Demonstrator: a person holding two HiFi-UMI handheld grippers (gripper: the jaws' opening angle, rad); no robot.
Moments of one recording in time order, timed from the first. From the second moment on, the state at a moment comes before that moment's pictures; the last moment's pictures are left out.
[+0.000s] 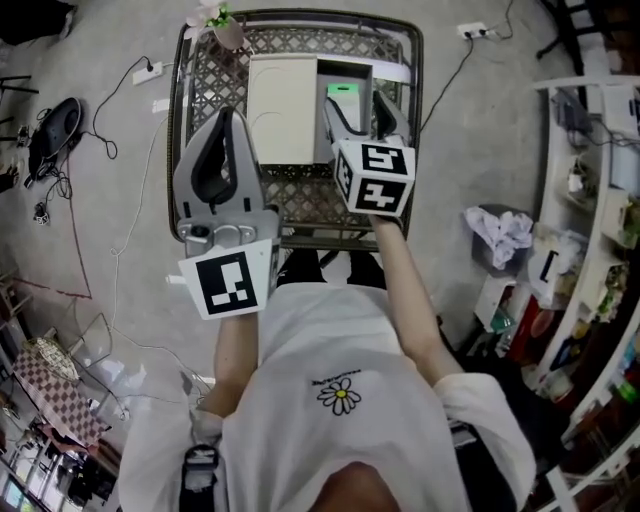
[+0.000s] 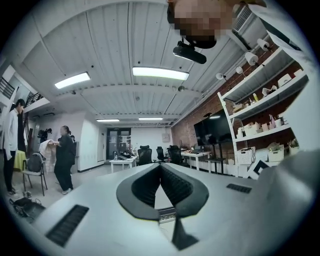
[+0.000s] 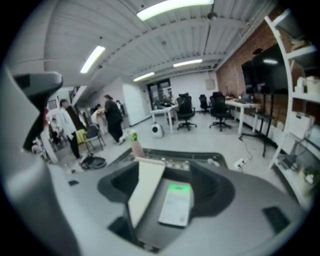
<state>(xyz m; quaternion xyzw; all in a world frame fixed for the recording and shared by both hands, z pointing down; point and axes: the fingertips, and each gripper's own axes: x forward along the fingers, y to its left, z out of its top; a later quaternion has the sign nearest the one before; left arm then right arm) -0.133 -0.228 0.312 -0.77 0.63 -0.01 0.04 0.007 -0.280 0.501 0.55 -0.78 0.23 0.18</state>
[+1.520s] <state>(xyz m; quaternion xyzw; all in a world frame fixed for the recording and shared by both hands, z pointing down) -0.182 -0.248 0.372 -0.77 0.63 -0.02 -0.04 0.004 -0.295 0.692 0.54 -0.64 0.36 0.41</state>
